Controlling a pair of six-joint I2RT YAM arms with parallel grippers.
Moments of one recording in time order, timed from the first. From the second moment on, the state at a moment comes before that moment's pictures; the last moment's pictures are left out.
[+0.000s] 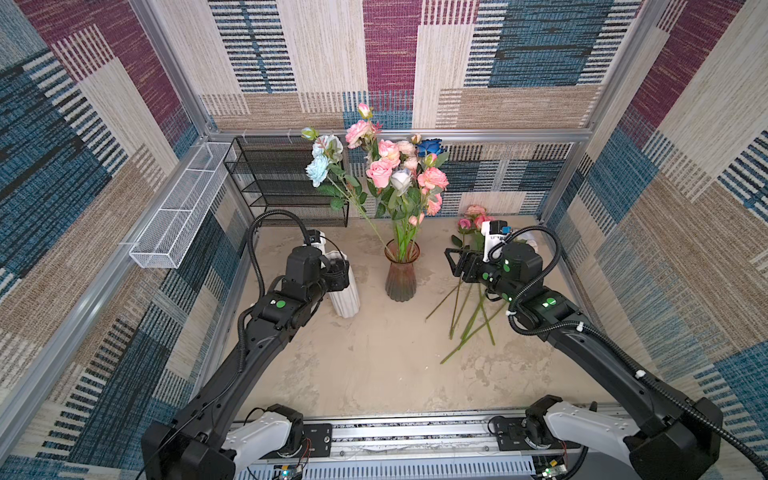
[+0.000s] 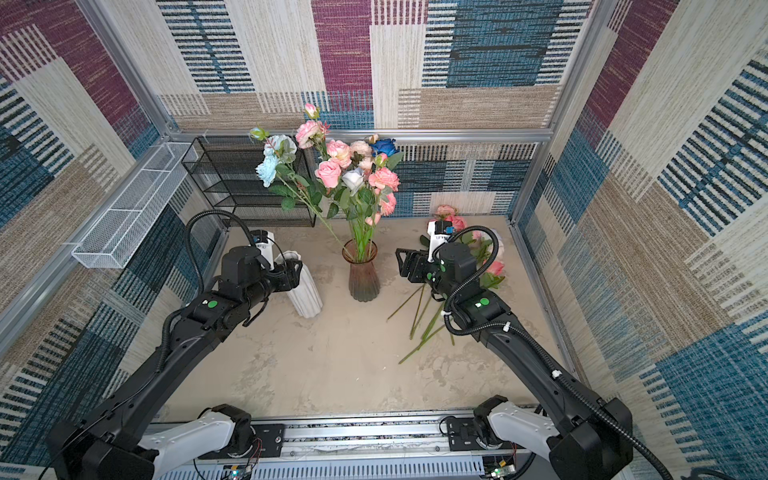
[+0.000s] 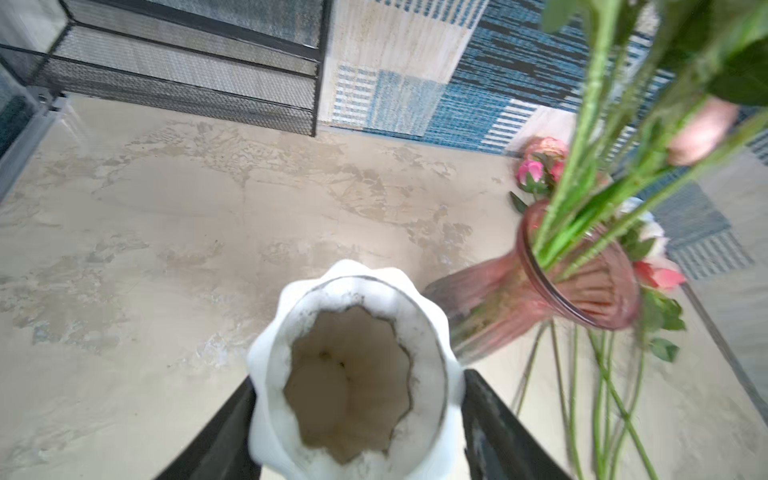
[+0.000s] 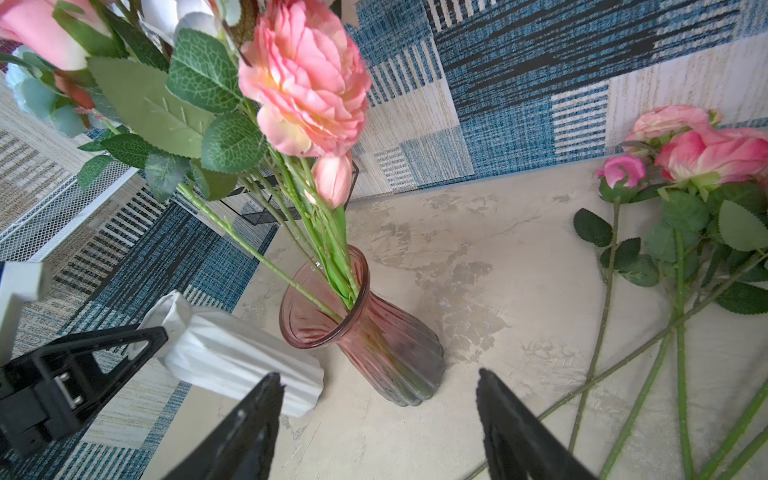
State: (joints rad) left arm -0.39 1.10 1.03 -0.45 -0.09 -0.37; right arm 0.48 1.11 0.98 -0.16 -0.04 0.51
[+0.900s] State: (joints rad) left arm -0.83 1.11 1.00 -0.44 -0.11 -0.45; right arm 0.48 1.11 0.94 -0.19 -0.05 0.51
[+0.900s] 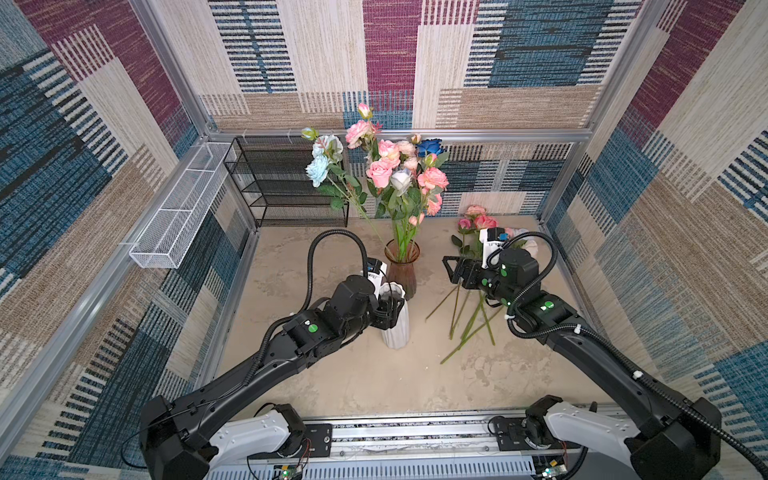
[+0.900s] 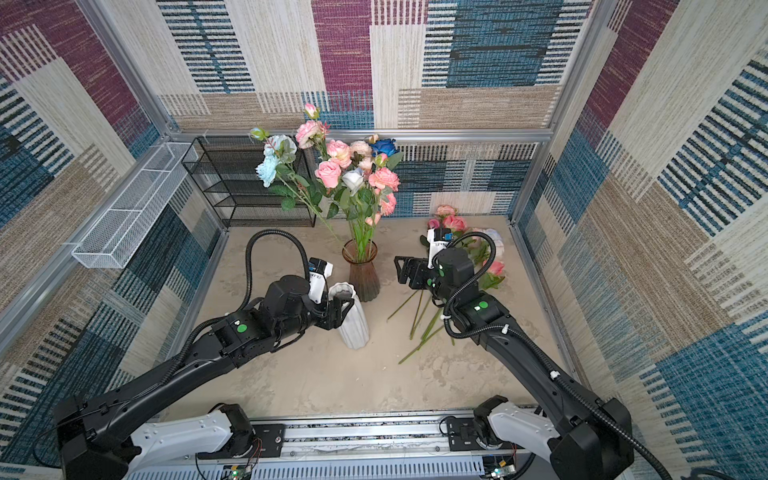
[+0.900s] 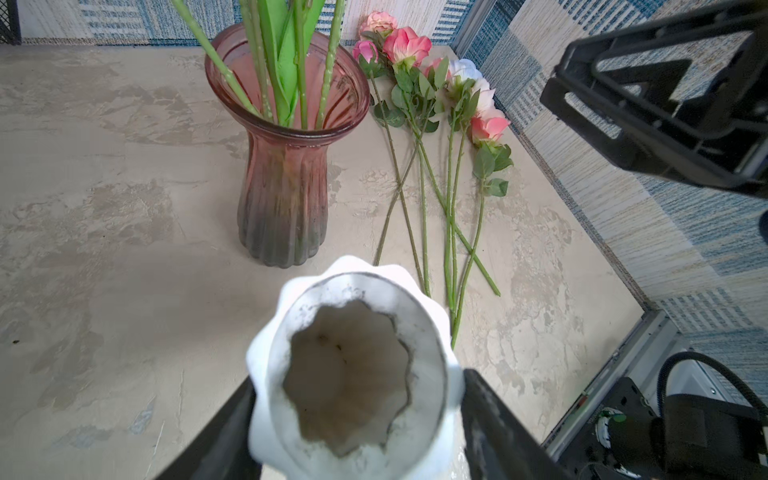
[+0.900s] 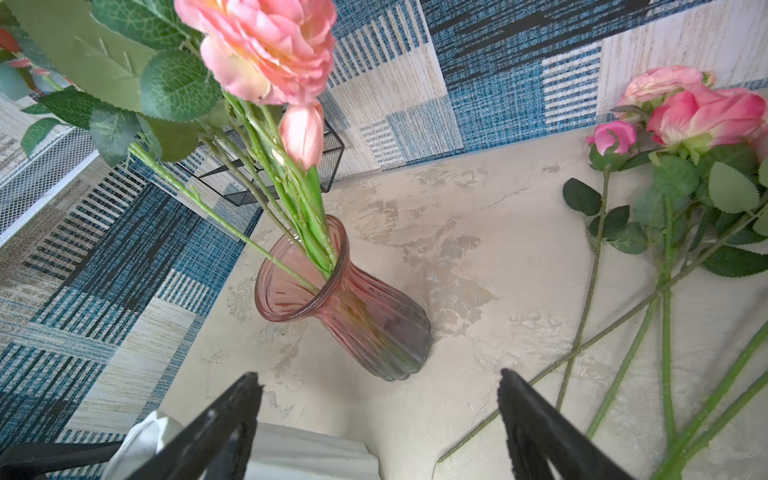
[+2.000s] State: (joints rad) left arm -0.84 0.77 0.89 -0.40 -0.24 -0.39; right arm 0.22 1.77 1.04 -0.19 -0.04 0.63
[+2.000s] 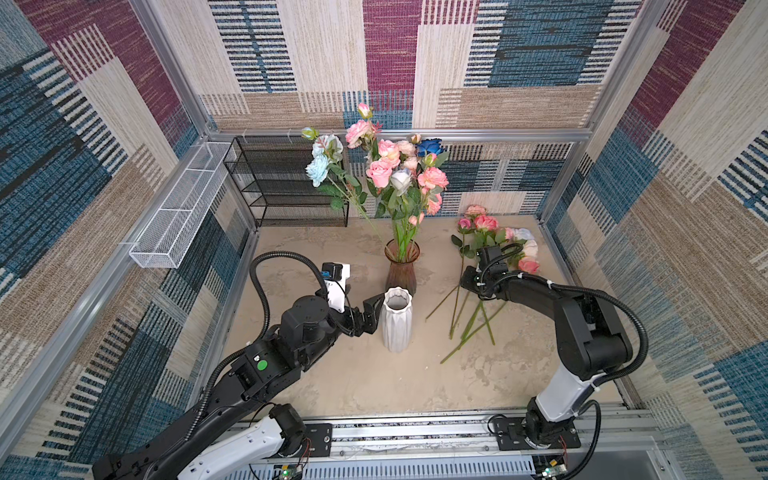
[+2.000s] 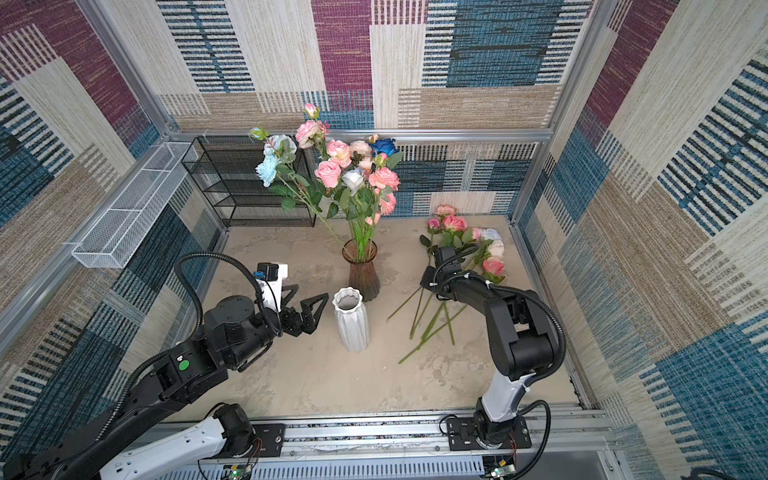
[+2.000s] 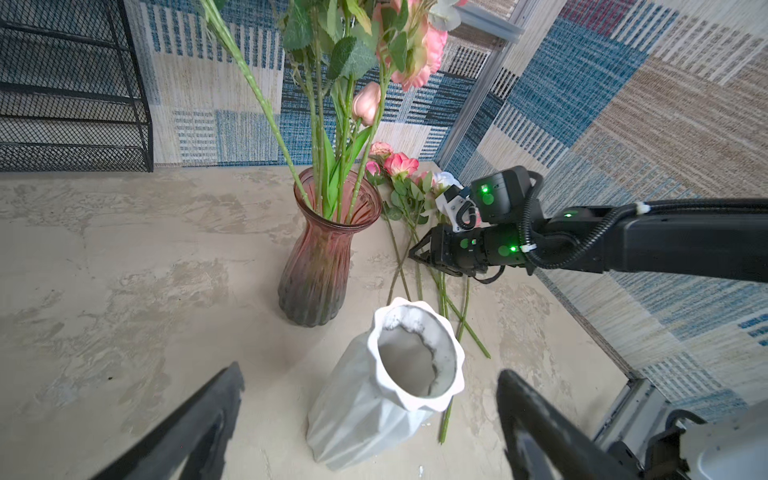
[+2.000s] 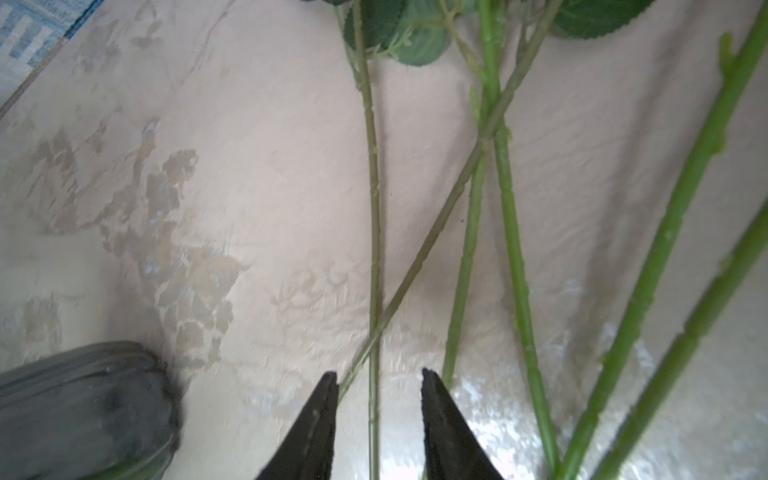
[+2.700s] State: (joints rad) left arm -0.84 0.74 0.88 -0.40 -0.26 -0.40; right arm 0.15 1.90 1.10 -0.11 -0.05 0.73
